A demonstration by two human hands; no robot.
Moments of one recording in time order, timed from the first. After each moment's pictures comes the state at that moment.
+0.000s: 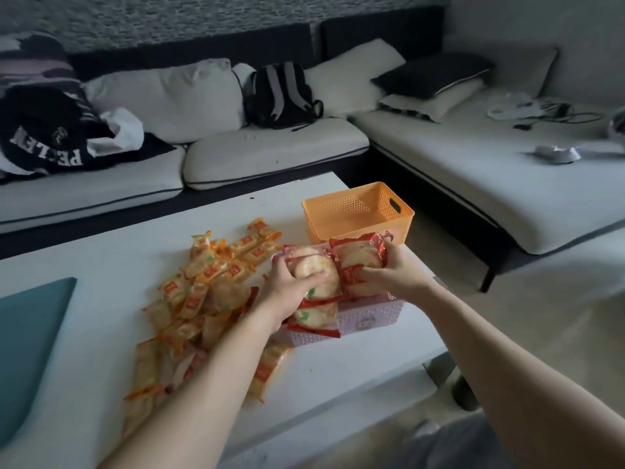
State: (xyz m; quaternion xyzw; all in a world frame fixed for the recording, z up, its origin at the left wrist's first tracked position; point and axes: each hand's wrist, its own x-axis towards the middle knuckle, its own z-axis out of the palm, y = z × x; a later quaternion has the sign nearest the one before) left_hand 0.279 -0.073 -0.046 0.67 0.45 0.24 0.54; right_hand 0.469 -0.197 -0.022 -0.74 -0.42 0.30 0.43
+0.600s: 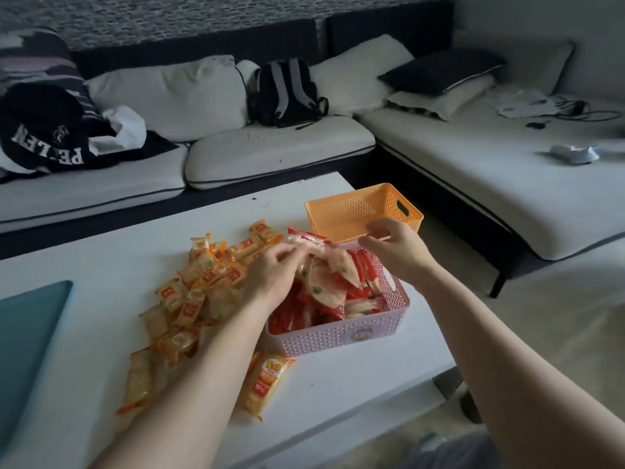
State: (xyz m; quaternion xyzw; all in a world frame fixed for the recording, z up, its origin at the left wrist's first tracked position) left_hand 0.280 -0.050 -0.015 0.75 0.48 0.26 0.38; right_hand 0.477 -0.160 0.007 -0.78 -0.43 0.19 0.42
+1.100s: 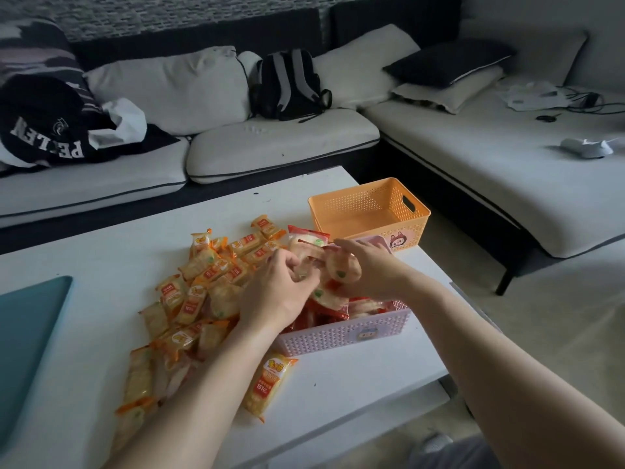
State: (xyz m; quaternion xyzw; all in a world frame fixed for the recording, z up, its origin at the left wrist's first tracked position) left_hand 0.269 -0.072 -0.023 0.82 0.49 0.21 0.22; right_hand 0.455 -0.148 -0.012 -0.76 -0.60 0.20 0.18
